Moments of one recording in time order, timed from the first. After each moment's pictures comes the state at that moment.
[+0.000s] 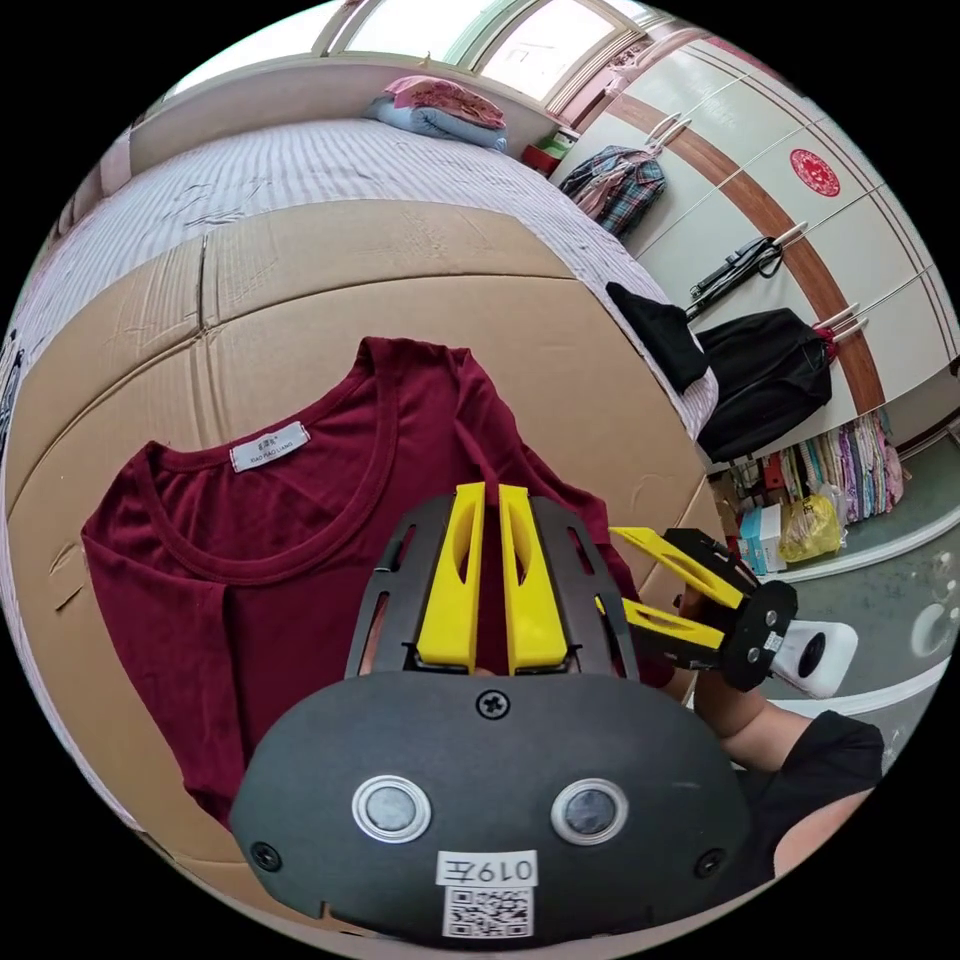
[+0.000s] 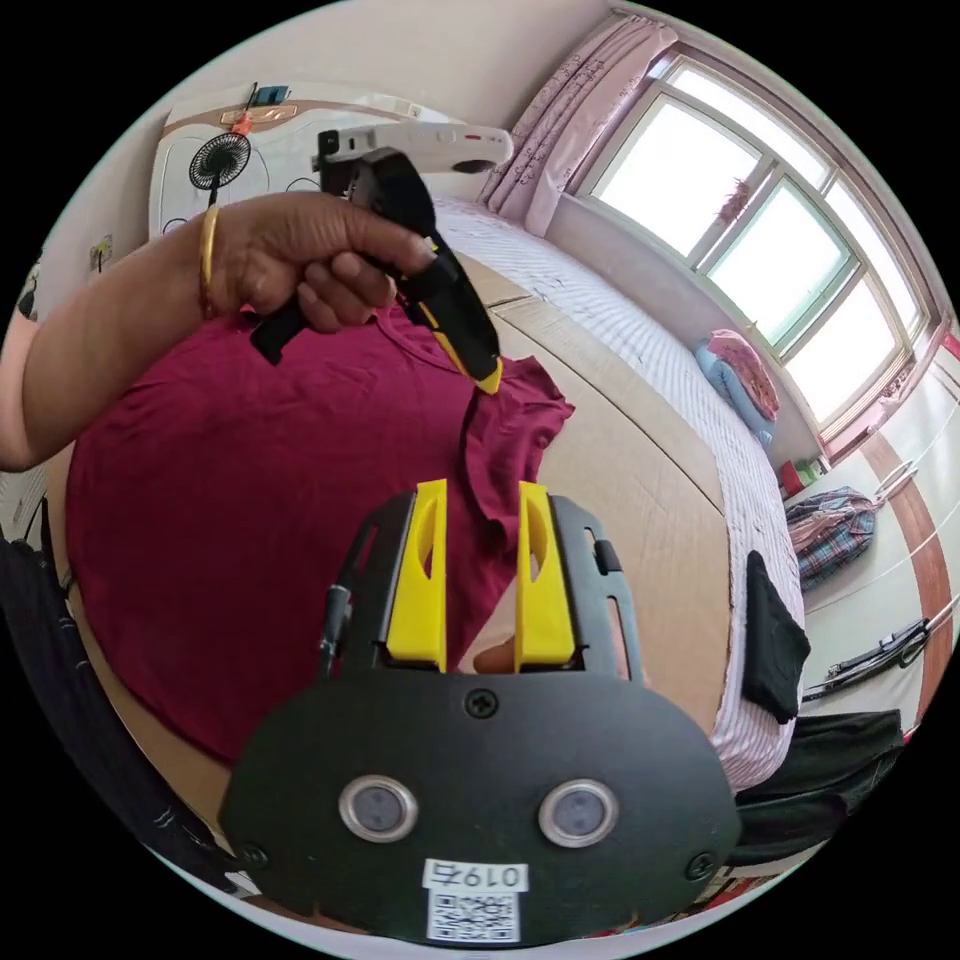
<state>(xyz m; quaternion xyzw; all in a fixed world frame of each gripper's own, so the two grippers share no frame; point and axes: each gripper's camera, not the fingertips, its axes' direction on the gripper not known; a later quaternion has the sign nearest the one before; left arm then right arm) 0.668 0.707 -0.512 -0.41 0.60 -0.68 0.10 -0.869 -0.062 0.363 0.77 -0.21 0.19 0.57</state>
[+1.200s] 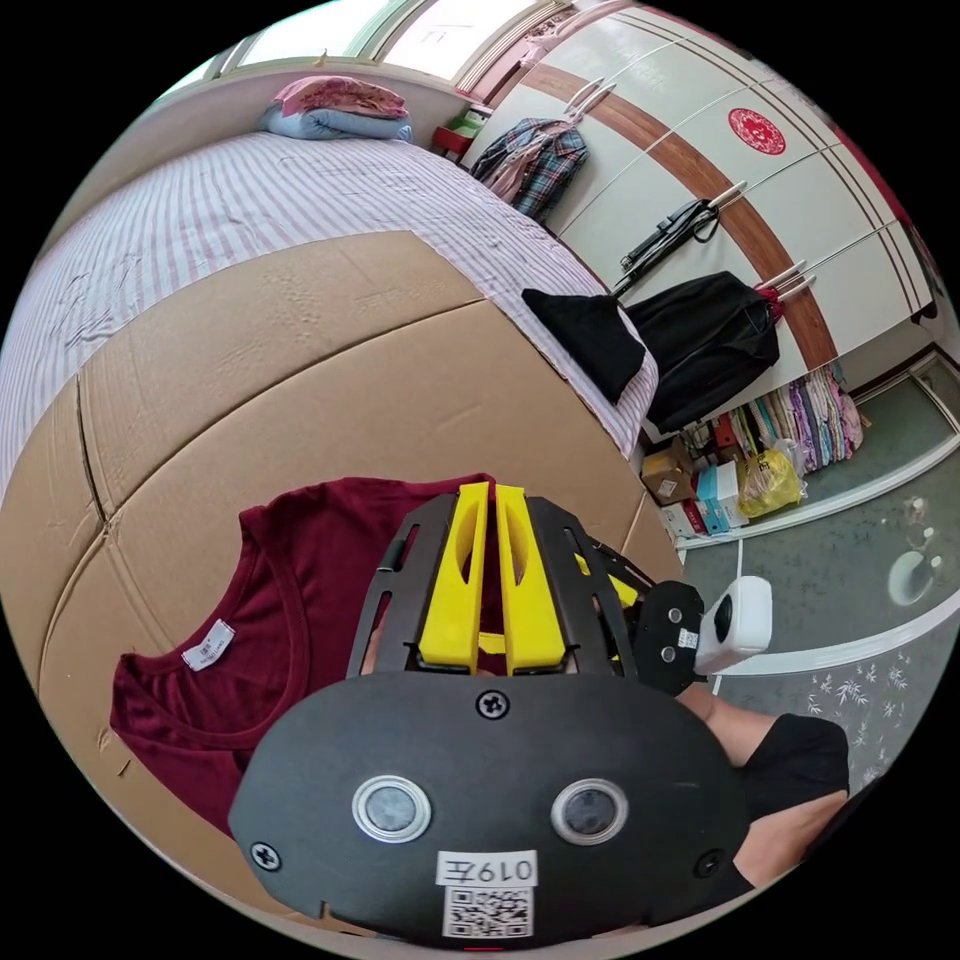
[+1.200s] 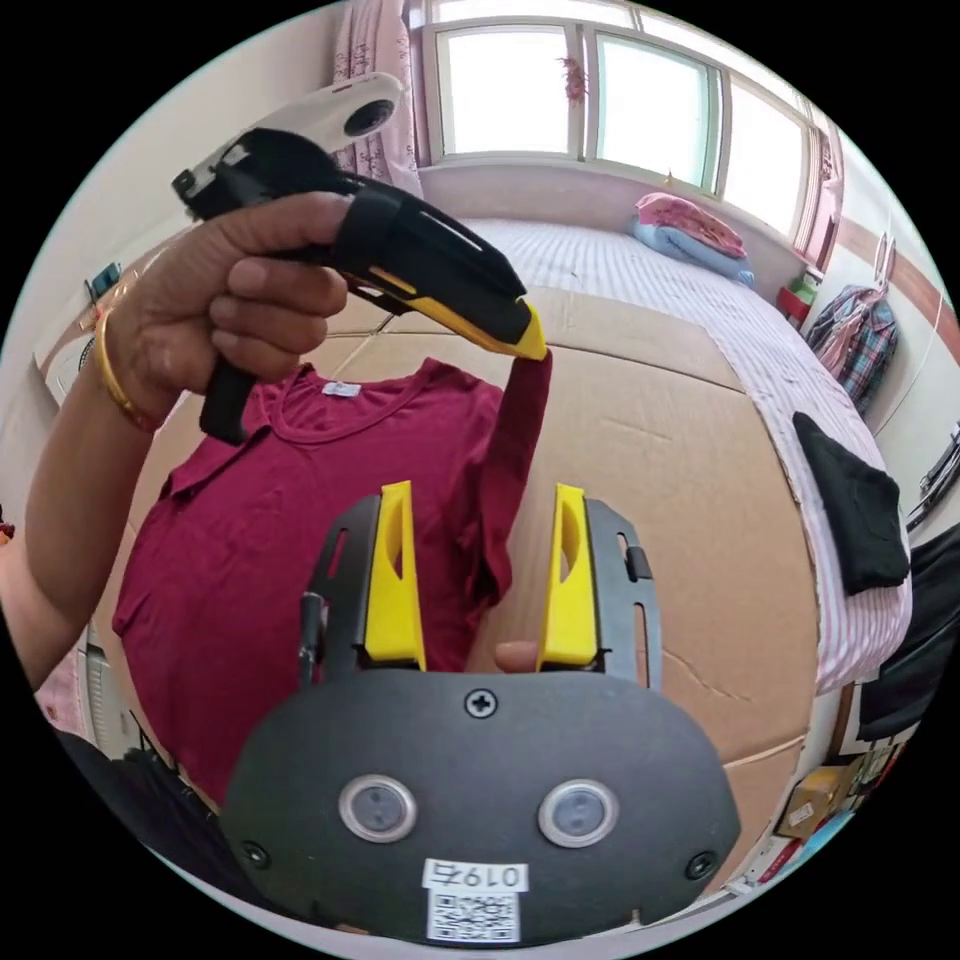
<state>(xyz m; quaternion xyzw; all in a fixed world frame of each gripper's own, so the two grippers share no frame) 0.697 0.694 -0.387 -0.32 0.66 -0.67 0.11 -0.753 -0.176 0.347 0.69 -0.44 0.26 0.51</state>
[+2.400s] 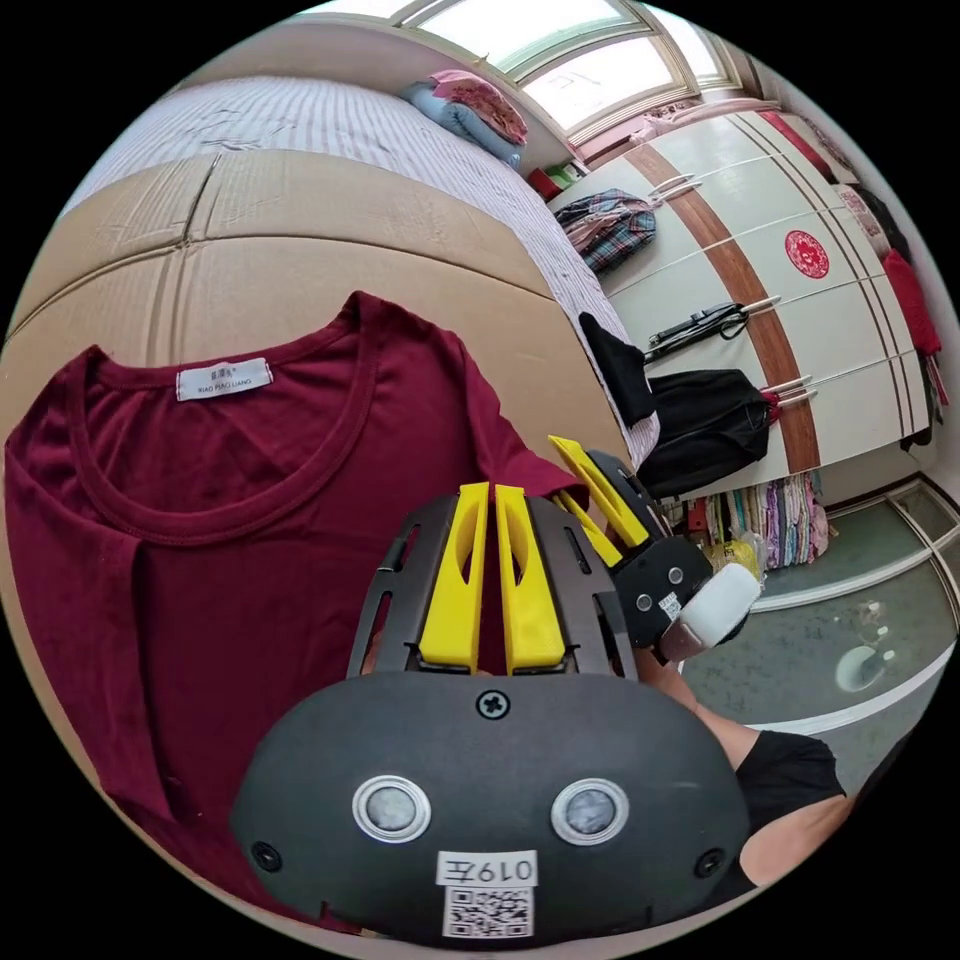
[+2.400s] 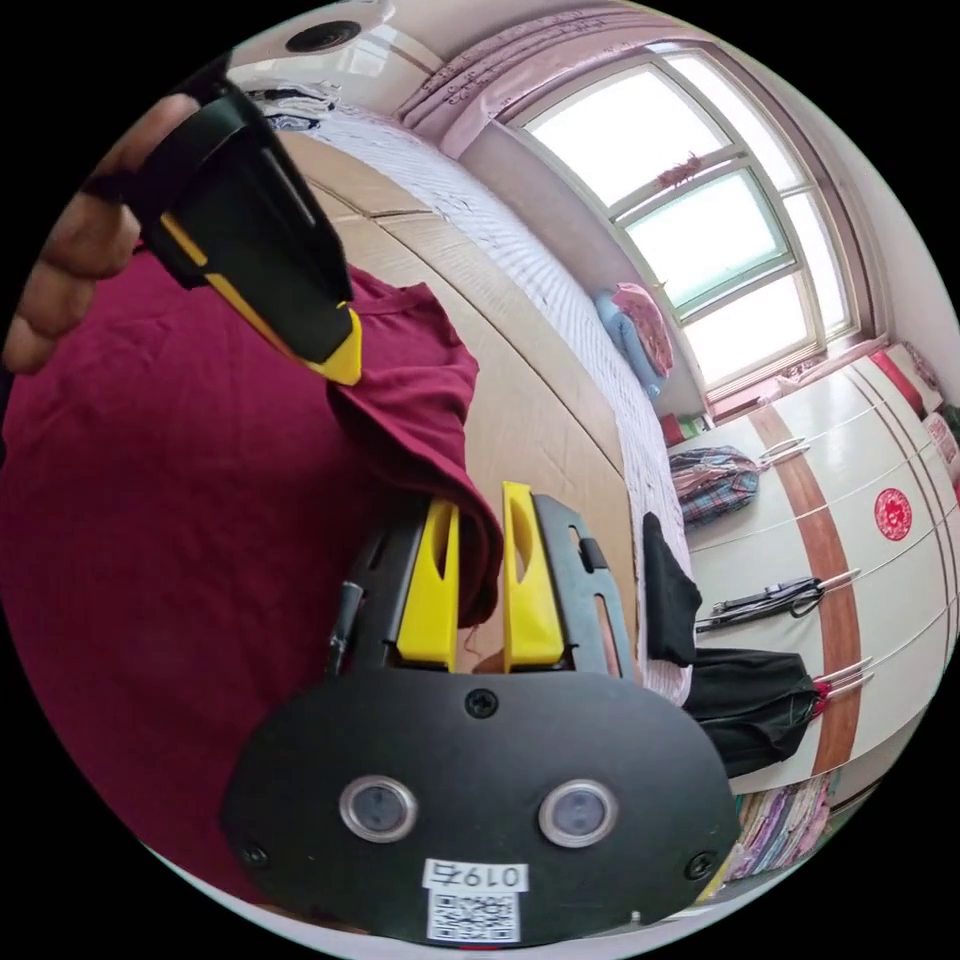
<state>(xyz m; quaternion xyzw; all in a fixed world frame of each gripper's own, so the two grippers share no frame) 0.746 0.707 -0.553 -0.37 0.55 -0.75 -0.01 -0.842 -0.240 0.166 0.64 -0.10 0.34 0.68</state>
